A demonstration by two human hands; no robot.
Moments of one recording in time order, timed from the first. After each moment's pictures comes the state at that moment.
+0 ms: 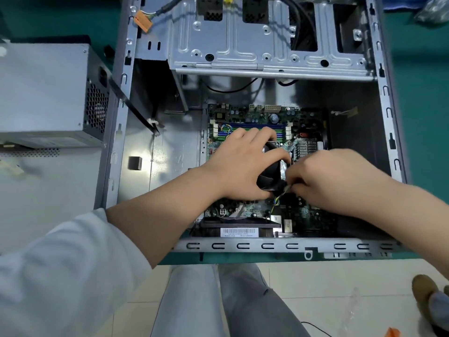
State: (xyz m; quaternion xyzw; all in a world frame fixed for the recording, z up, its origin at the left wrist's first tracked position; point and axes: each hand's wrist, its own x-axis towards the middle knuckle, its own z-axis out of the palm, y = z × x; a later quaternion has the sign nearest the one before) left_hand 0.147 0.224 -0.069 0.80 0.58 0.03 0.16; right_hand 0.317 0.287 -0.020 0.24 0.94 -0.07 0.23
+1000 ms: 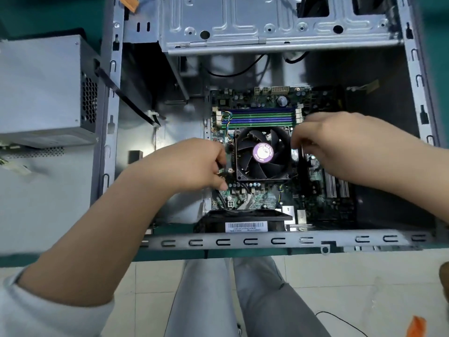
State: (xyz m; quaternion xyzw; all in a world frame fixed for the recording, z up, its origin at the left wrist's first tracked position) left_hand 0.100 0.197 -0.038 0.54 0.69 -0.08 0.47; right_hand 0.311 0.303 -0.023 0.29 0.93 -0.16 0.16
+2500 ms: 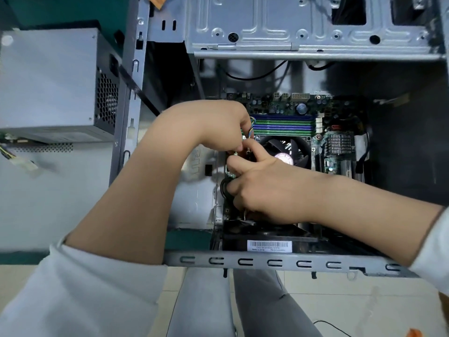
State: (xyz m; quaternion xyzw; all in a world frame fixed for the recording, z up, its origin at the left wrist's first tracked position) left_hand 0.078 0.251 -0.028 0.57 0.67 -0.08 0.46; right_hand 0.228 0.253 -0.061 -0.11 0.98 -0.05 0.19
